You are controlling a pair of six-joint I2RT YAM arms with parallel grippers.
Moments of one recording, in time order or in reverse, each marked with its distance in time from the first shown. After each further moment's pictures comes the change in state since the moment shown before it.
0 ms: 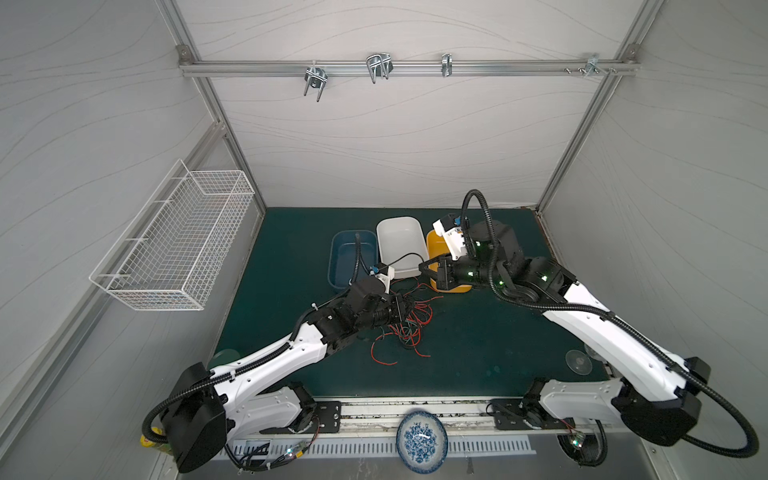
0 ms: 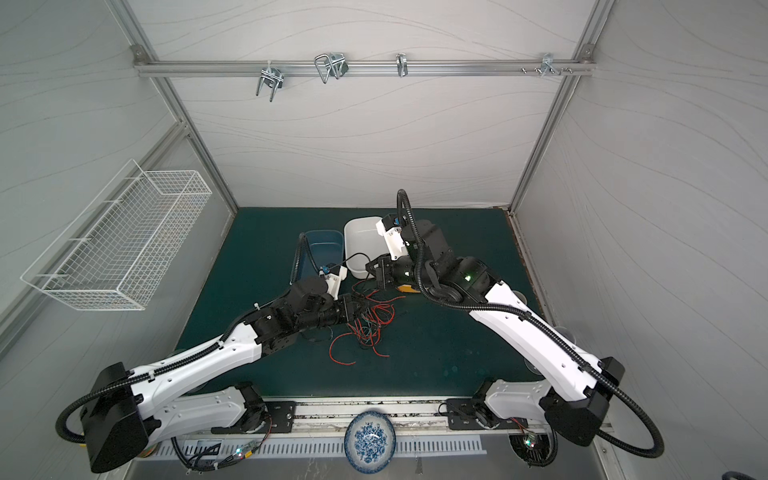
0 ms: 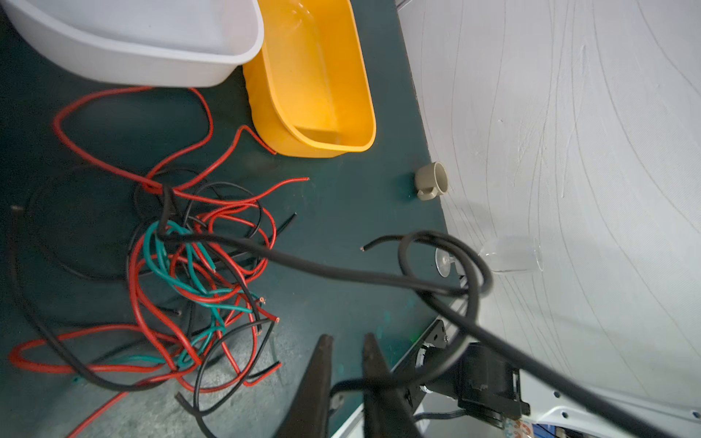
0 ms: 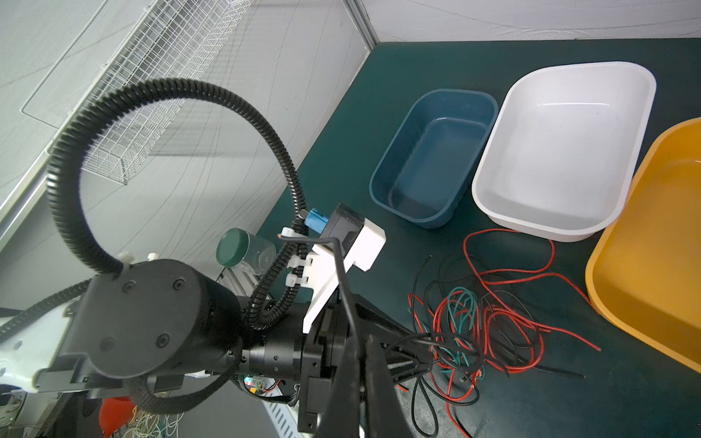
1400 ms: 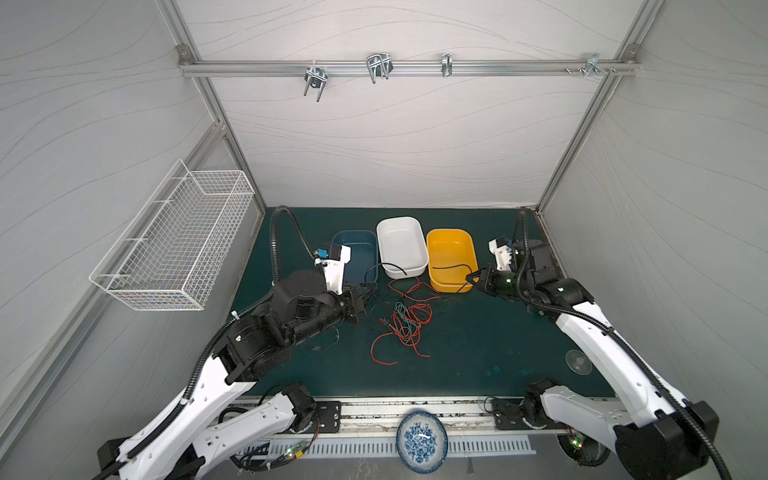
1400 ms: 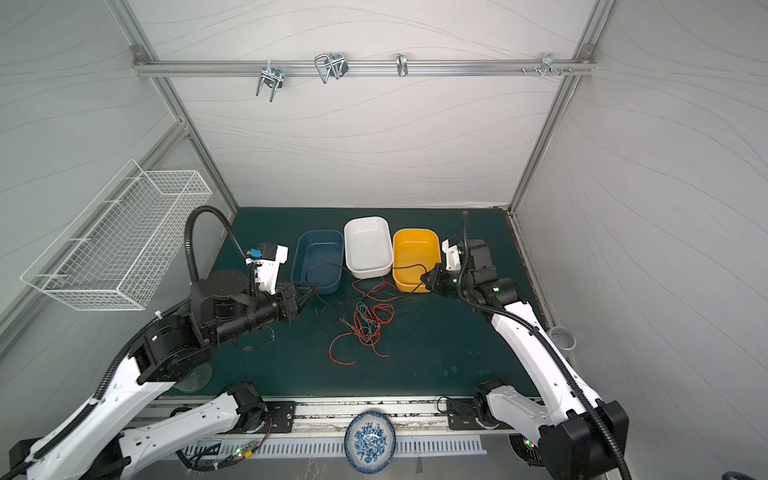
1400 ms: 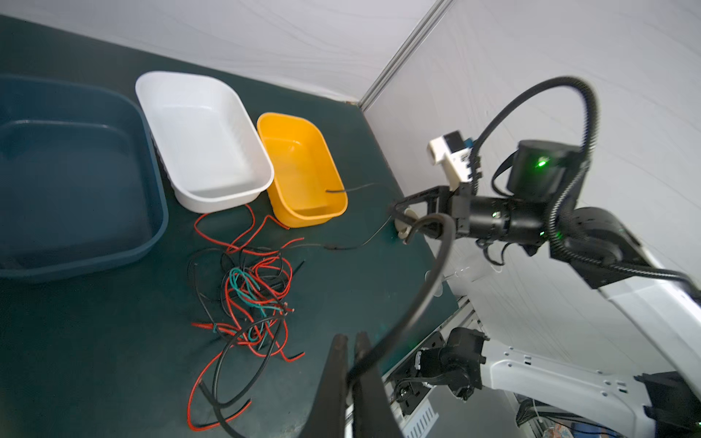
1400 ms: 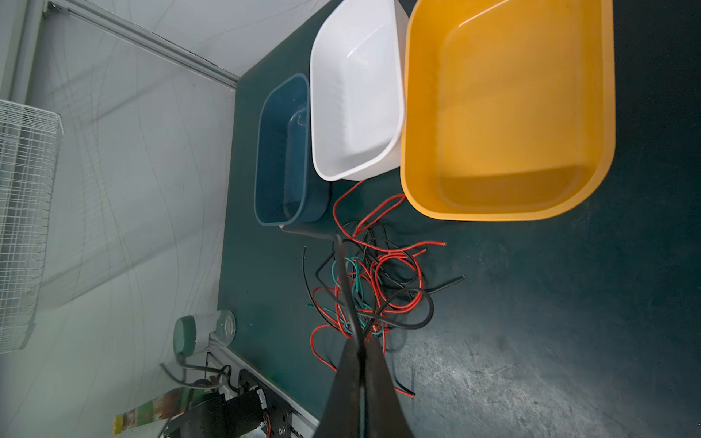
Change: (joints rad) left arm -0.001 -0.312 0.464 -0.623 -0.186 0.237; right arm -0.502 -0.185 -0.466 0.077 -0.206 0.152
